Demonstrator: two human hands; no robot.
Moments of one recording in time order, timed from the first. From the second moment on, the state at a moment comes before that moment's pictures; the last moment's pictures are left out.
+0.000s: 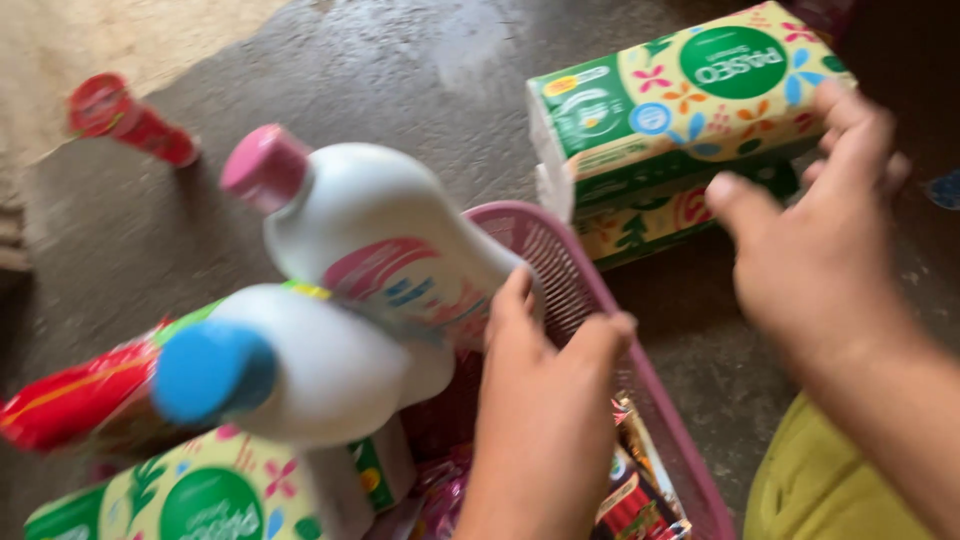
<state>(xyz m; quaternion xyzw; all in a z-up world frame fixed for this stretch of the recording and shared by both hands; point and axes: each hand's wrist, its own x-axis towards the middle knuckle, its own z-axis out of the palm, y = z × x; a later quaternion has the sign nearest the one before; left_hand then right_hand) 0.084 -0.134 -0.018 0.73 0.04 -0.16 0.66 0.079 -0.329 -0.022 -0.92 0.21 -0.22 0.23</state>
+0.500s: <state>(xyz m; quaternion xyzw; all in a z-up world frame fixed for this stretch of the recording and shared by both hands) 0.032 0.034 0.015 0.72 0.29 -0.11 0.62 0.026 -0.112 0.030 -0.88 0.14 -0.07 0.45</state>
